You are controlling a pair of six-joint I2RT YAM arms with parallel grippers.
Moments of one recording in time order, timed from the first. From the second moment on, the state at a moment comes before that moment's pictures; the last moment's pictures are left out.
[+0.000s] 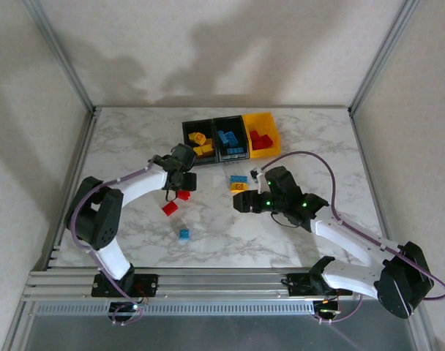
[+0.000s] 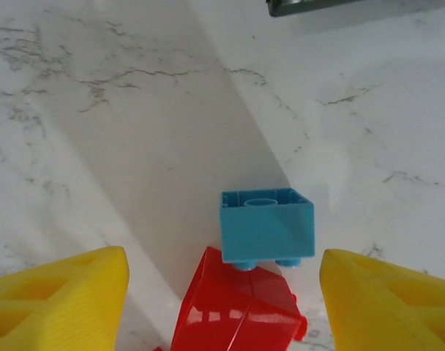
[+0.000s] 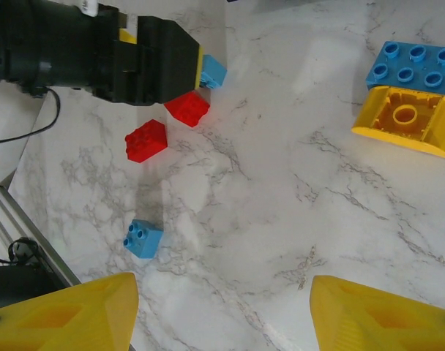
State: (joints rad) left arm -0.46 1.73 1.09 -0.56 -0.18 -0.47; right arm 0.72 1.11 0.72 -0.30 -0.29 0.53
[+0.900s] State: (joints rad) left arm -0.48 1.77 1.08 -0.59 -0.14 -0.42; right arm 0.72 1.14 0.69 -0.28 -0.28 0.53
